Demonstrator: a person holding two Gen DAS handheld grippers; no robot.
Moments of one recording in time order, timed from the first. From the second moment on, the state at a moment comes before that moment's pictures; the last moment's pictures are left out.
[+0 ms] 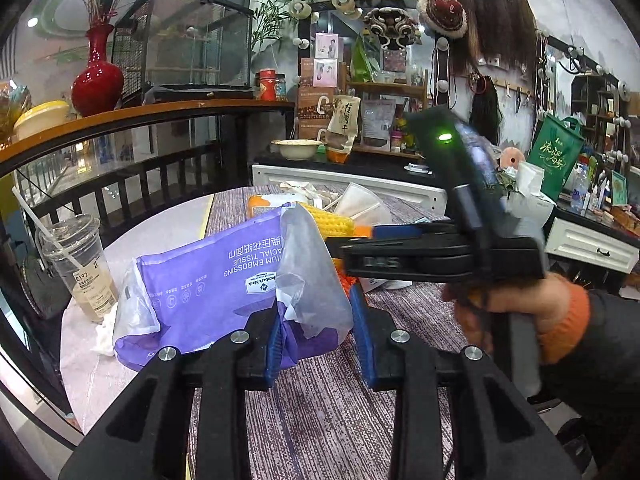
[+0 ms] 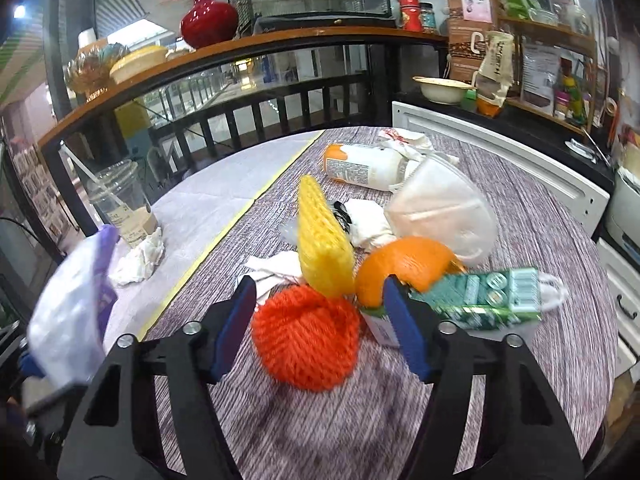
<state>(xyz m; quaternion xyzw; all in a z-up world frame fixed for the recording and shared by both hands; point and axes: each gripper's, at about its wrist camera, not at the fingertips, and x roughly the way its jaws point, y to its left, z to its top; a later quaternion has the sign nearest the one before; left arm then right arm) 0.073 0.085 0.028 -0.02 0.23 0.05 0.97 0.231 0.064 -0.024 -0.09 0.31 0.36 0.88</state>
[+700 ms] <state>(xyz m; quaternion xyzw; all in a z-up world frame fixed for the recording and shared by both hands) 0.066 0.061 0.046 0.00 0.19 0.01 0.98 0.186 -0.009 0.017 -0.05 0.24 0.38 0.89</state>
